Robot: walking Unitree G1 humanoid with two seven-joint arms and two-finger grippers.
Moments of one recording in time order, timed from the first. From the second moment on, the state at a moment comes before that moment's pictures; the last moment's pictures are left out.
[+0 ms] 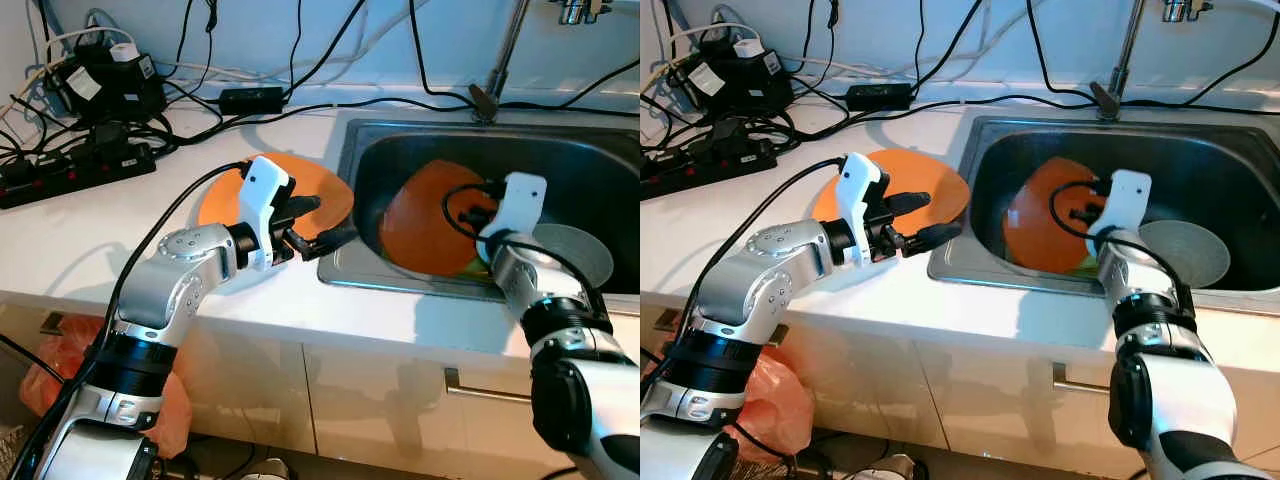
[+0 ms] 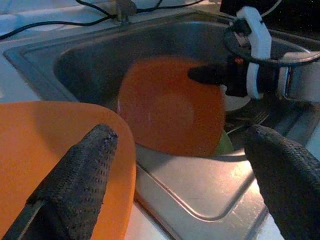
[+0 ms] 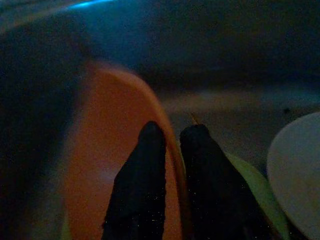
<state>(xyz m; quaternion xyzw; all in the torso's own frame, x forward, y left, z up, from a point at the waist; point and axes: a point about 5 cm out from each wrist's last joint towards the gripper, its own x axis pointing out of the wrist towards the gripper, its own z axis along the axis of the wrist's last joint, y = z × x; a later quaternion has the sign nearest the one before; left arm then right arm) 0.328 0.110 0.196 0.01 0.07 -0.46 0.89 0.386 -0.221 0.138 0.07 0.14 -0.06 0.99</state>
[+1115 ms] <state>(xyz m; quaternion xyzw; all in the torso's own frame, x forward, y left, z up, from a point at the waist) 0.365 0.180 0.207 0.00 0.01 -0.15 0.99 0.402 -0.173 0.203 0.13 -0.03 0.06 0.99</state>
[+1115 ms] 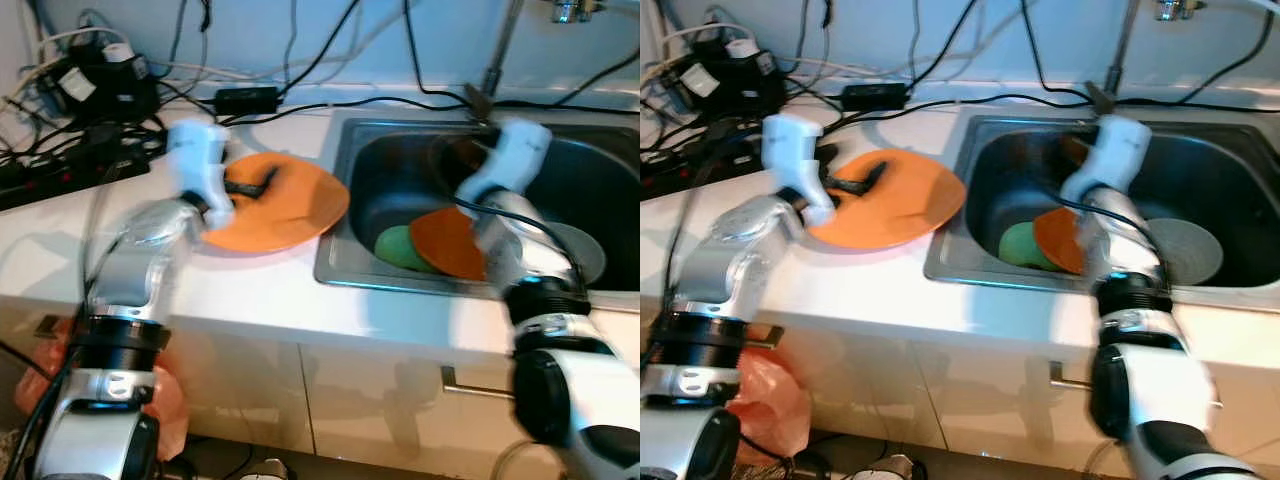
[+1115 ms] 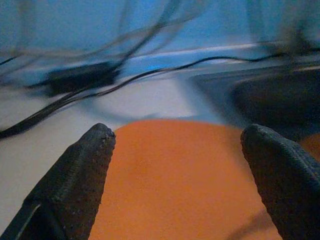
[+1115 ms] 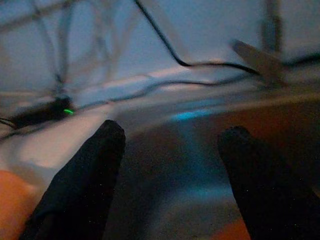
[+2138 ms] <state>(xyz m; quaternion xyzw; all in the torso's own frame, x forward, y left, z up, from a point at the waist) 0.369 0.207 0.163 -0.27 0.14 -0.03 0.95 0.373 -0.129 0.233 0.11 -0.05 0.25 0.96</state>
